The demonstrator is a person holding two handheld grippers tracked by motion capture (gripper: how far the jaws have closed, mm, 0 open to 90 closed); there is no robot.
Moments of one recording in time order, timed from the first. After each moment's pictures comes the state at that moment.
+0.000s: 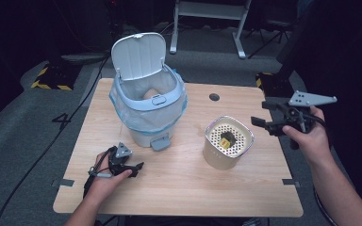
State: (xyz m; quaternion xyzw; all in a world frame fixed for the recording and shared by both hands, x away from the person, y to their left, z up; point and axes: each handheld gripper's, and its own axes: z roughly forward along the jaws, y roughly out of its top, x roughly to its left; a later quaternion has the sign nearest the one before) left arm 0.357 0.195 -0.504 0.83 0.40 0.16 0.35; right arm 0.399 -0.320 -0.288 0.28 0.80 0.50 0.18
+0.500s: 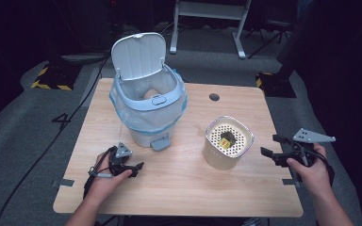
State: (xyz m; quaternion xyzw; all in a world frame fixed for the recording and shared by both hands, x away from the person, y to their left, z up) left arm 0.357 0.195 -0.504 0.83 0.40 0.16 0.35; right arm 0.363 -0.373 -0.390 0.36 0.79 0.45 0.19
